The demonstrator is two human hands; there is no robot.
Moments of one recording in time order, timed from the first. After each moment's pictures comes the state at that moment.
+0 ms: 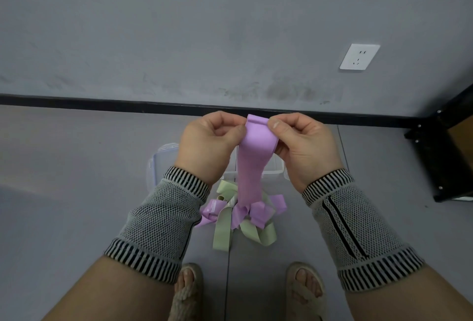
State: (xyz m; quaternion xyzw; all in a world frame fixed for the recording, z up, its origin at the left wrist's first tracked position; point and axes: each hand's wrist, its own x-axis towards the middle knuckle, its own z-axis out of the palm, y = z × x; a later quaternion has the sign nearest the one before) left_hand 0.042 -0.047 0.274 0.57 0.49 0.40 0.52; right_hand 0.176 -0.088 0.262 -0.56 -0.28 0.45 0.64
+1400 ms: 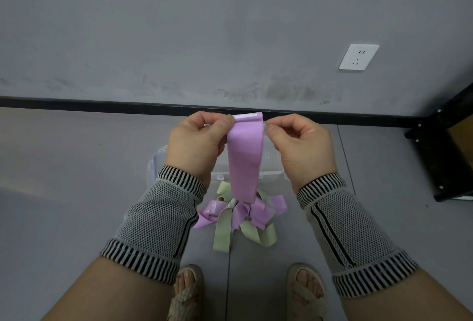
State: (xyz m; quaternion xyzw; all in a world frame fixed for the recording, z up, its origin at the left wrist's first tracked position) left_hand 0.039 -0.042 0.275 0.42 0.51 0.46 0.60; right_hand 0.172 -0.092 0.266 -0.66 -0.38 0.30 0.57
